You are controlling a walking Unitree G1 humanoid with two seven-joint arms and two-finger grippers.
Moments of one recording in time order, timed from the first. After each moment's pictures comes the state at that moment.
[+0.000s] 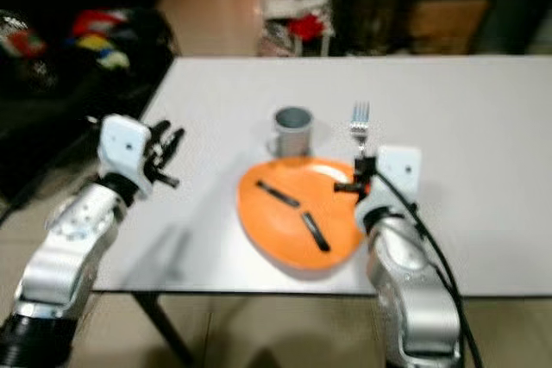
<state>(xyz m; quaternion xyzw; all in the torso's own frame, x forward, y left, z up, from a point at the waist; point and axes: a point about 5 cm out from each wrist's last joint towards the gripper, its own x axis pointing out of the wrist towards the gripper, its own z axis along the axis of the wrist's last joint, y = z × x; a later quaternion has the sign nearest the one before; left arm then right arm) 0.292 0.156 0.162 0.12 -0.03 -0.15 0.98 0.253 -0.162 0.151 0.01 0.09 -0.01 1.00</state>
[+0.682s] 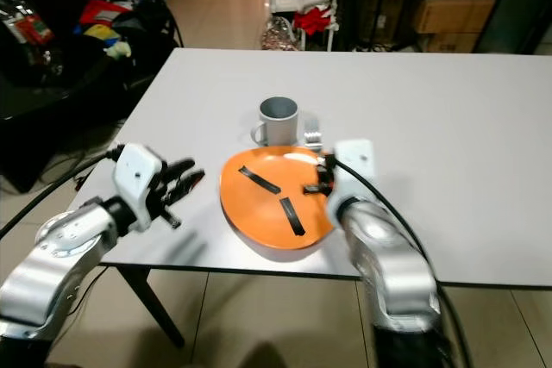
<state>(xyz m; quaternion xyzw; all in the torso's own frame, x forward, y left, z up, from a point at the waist) 0.265 0.152 0.141 0.12 0.07 -0.33 0.94 0.283 -0.132 0.136 0.01 0.18 0.08 0.98</state>
